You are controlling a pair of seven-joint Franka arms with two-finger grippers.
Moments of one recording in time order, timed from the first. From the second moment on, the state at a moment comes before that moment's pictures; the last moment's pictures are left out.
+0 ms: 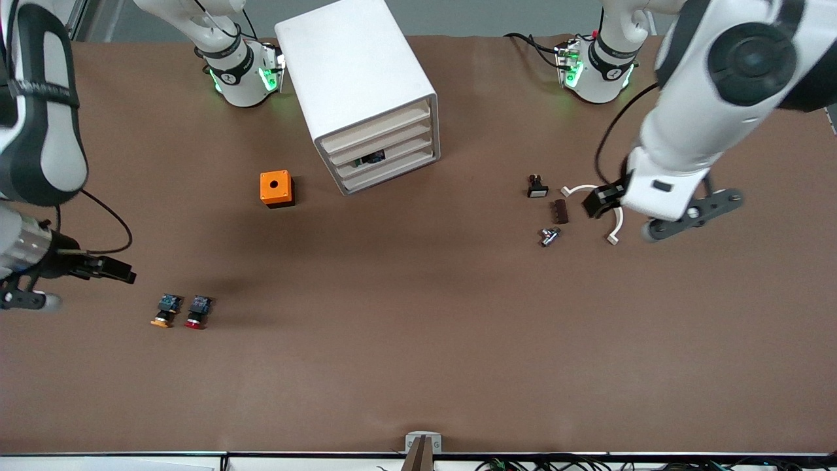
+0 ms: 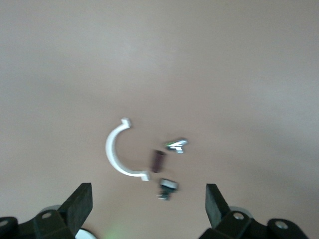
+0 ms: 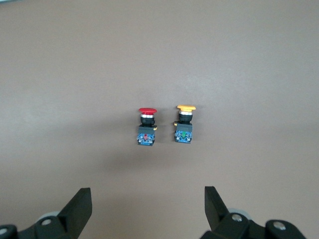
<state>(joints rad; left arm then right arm) -0.21 0.23 -0.15 -1.33 0.14 1.45 -0.65 -0.02 0.25 -0.11 -1.66 0.10 1.97 -0.04</state>
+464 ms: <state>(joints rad) -0.04 0.11 -0.15 -1.34 0.14 1.37 -0.41 -0.02 0.03 -0.11 -1.72 0.10 1.80 0.04</state>
